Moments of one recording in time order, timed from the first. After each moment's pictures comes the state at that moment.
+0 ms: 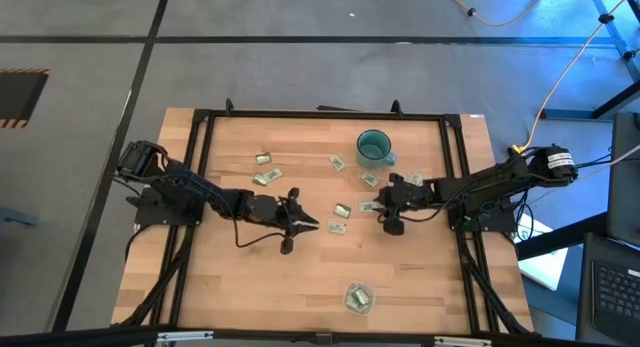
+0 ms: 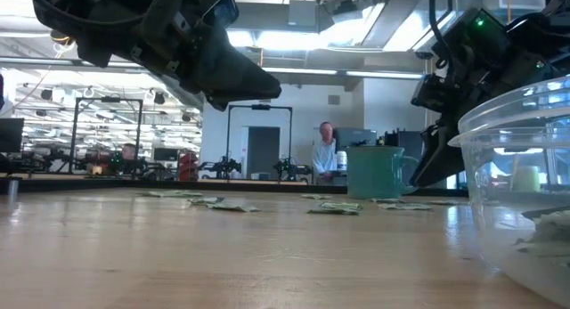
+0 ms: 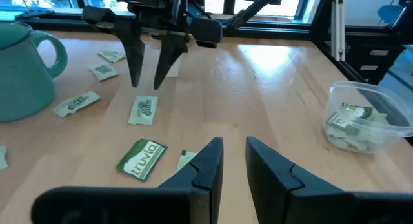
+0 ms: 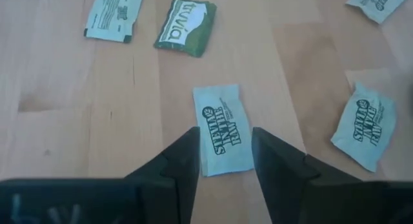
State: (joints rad) left arm -0.22 1.58 0.59 0.67 -0.15 -0.13; right arm 0.05 1.27 0.36 0.10 0.16 0.10
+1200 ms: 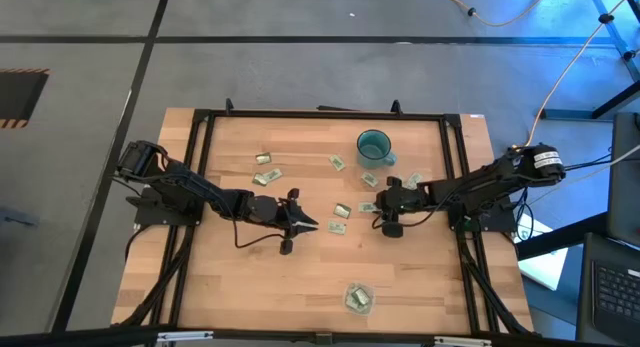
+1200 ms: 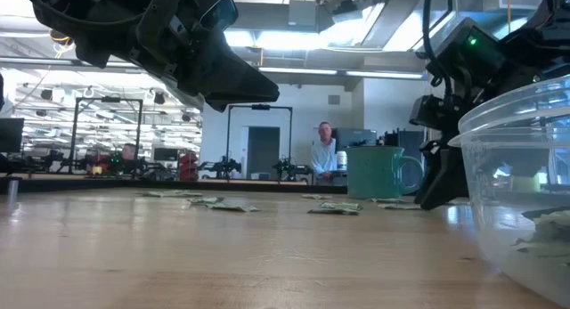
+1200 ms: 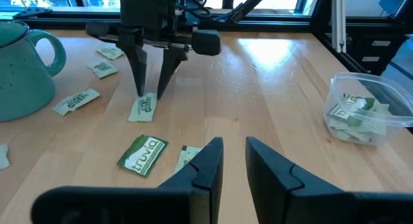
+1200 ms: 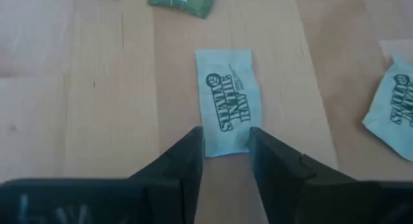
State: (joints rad) left arm -0.22 1.58 0.59 0.65 -0.16 -0.12; right arm 0.06 1.42 0.36 0.13 0.16 0.10
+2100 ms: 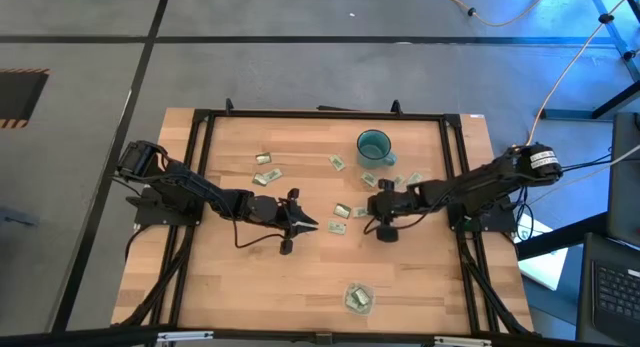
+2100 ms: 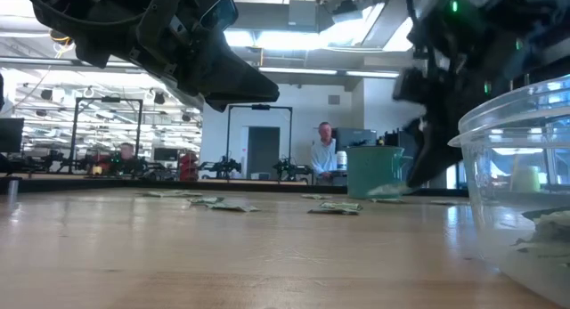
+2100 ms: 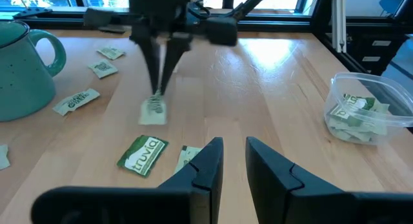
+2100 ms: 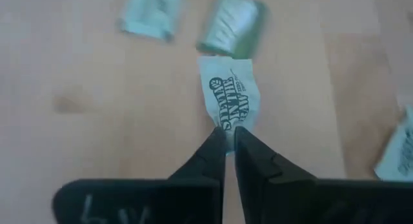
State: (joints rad) left arm -0.22 1.58 0.59 0.65 -0.16 -0.12; right arm 0.14 1.43 0.58 -0.13 0.16 0.11
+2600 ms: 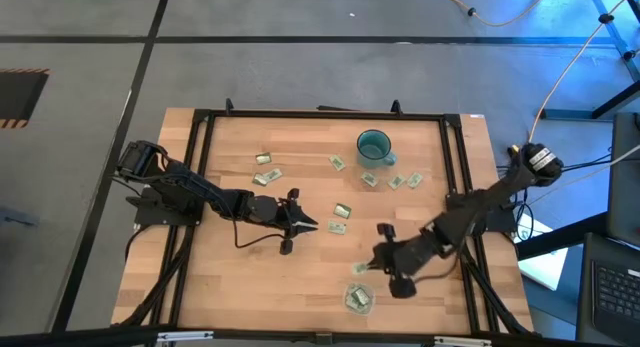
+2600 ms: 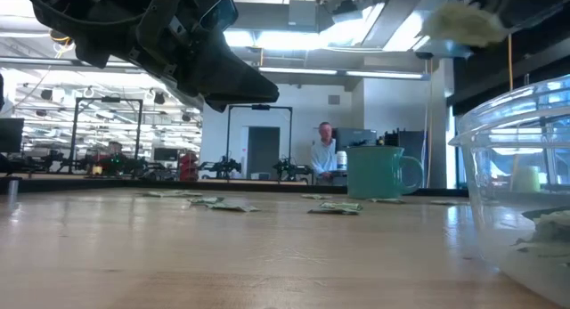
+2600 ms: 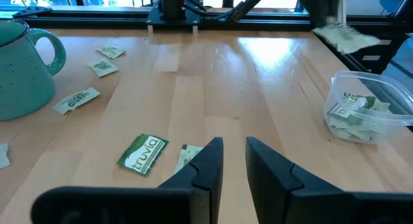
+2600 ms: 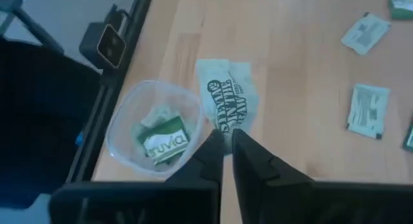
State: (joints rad) left arm -0.22 1.58 0.59 0.65 -0.16 -0.12; right arm 0.62 1.43 0.92 -0.30 0.21 0.43
